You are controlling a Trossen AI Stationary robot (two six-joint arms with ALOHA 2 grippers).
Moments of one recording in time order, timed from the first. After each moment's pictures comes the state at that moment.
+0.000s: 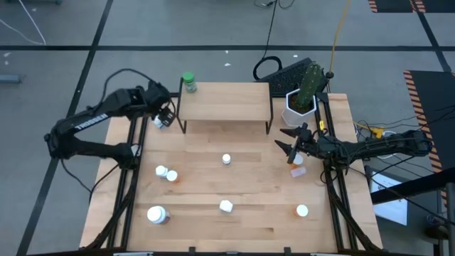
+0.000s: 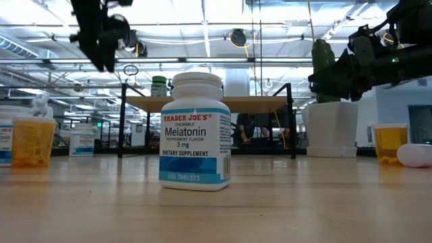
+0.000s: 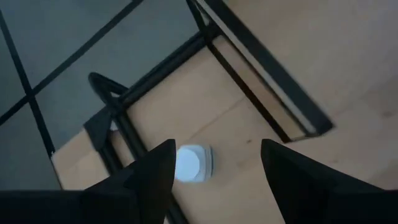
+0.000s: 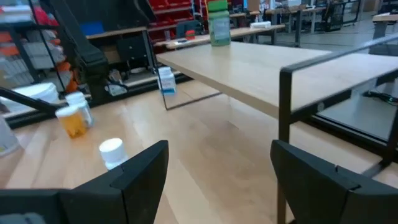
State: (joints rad) left arm 0.52 1.11 1.13 -1.15 -0.42 -0.27; right arm 0.00 0.62 0.01 0.53 0.44 0.19
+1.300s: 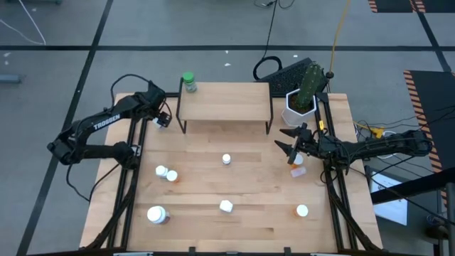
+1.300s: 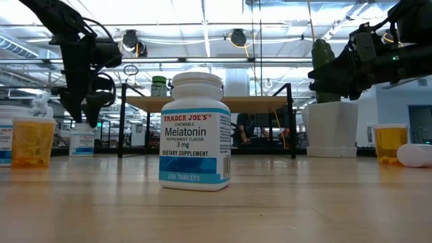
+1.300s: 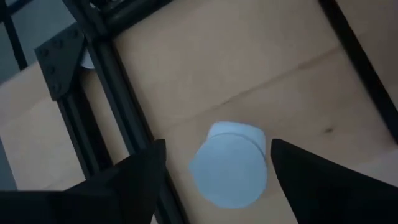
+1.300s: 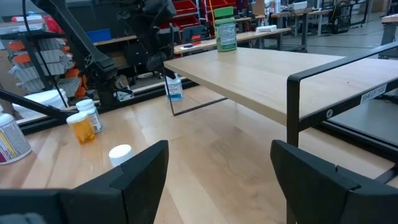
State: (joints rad) left arm 0.91 1.14 0.71 -0.78 -0.26 -0.13; right arm 0.00 0.62 0.01 0.54 0.42 0.20
